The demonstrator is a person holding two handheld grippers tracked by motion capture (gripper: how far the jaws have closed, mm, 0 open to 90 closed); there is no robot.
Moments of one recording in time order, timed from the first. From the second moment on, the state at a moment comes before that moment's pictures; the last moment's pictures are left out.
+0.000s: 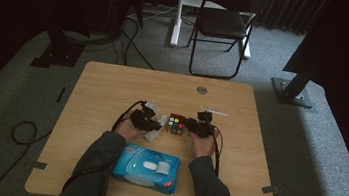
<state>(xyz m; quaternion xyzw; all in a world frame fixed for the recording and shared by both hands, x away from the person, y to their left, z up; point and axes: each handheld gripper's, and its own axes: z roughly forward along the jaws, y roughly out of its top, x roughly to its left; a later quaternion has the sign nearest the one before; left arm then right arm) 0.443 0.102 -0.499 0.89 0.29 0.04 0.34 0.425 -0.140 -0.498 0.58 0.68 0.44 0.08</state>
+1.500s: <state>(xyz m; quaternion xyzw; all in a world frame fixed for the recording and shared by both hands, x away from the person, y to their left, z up) 0.453 0.084 -0.488 0.89 0.29 0.04 0.36 0.426 -0.131 -0.504 0.57 0.69 0.44 0.07</state>
